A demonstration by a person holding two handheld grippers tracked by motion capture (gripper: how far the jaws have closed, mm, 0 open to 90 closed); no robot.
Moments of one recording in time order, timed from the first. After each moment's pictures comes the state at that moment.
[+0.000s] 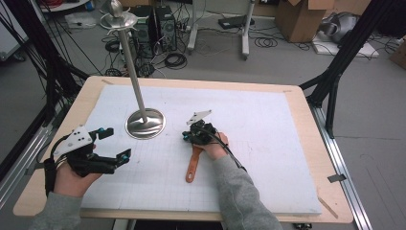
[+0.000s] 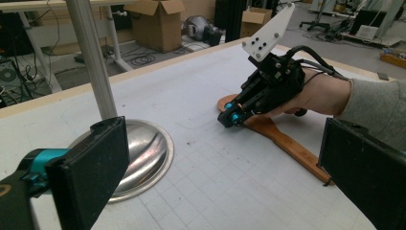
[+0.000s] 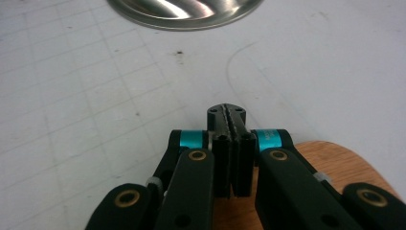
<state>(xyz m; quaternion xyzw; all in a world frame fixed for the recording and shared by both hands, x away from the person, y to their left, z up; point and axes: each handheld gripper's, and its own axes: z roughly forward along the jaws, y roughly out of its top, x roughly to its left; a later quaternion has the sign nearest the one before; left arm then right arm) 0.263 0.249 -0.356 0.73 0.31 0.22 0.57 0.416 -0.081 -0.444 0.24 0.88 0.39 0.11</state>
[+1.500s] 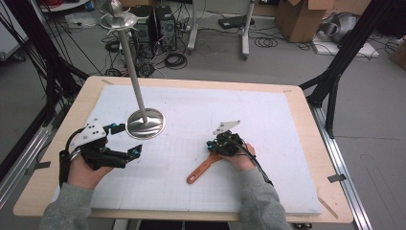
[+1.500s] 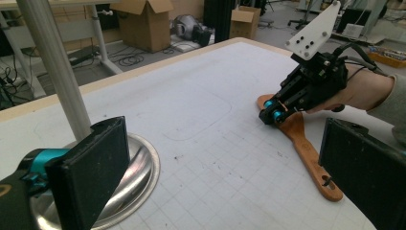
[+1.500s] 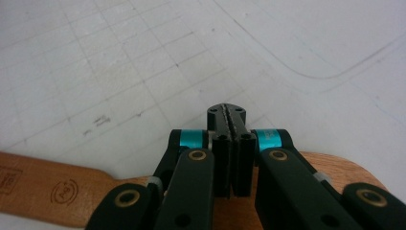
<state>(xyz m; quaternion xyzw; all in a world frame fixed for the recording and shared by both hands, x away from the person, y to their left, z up) 0.284 0.223 -0.357 0.74 0.30 0.20 0.57 0.374 -0.163 -0.441 0.27 0.88 0.37 0.11</state>
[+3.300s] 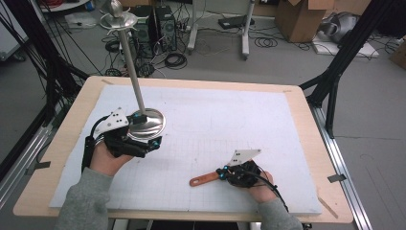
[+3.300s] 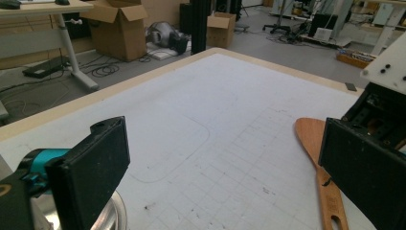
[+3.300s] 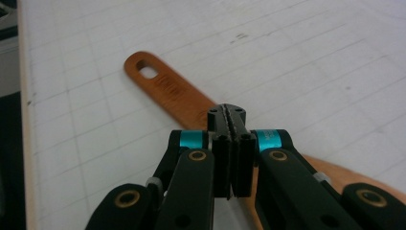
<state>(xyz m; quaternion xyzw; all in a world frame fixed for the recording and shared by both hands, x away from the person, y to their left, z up) 0.316 0.181 -0.350 0.74 0.26 0.17 0.59 0.278 -0.198 -0.434 0.22 0.89 0.40 0.07</state>
